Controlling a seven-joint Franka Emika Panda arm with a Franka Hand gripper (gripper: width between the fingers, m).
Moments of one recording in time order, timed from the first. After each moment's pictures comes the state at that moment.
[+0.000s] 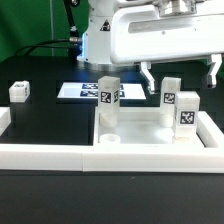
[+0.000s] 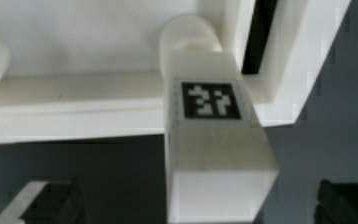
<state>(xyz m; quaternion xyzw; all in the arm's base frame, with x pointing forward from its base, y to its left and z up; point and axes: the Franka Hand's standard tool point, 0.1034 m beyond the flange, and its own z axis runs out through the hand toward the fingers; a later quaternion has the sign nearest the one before) 0.610 0.091 0.100 -0.98 0.00 -0.20 0.05</state>
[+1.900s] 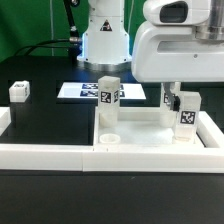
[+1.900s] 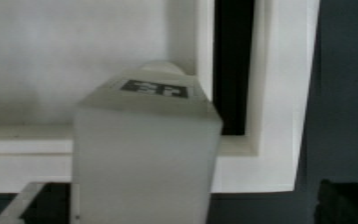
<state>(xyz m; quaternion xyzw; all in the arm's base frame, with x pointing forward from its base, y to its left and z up) 0.642 0.110 0.084 -1.00 0.00 0.02 0.01</state>
